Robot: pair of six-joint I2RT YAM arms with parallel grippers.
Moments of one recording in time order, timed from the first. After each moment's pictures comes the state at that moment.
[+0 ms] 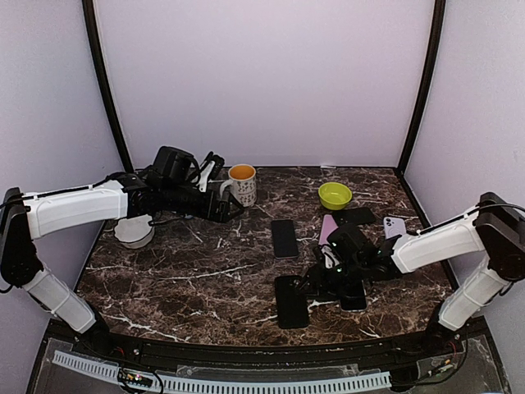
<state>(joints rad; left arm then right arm) -0.66 1.49 1.11 -0.26 0.23 -0.29 0.88 1.54 0.60 0.02 -0.38 0.97</state>
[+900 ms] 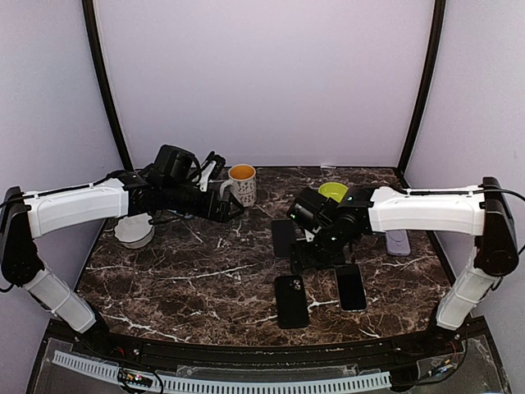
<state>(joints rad) -0.66 1.50 1.13 -0.29 0.23 -0.28 1.01 1.65 1.24 -0.84 0.07 0.76</state>
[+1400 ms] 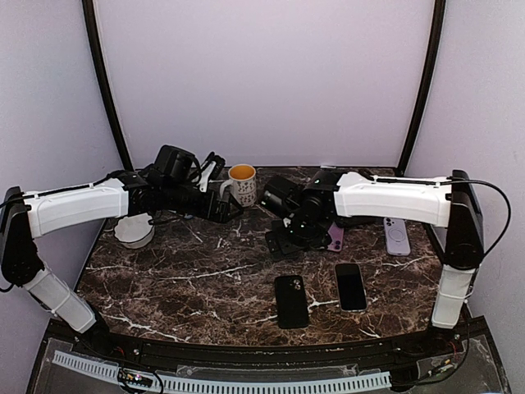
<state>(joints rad) -0.66 1.50 1.13 -0.30 0.22 -0.27 1.03 1.87 1.57 -1.01 0.24 0.65</state>
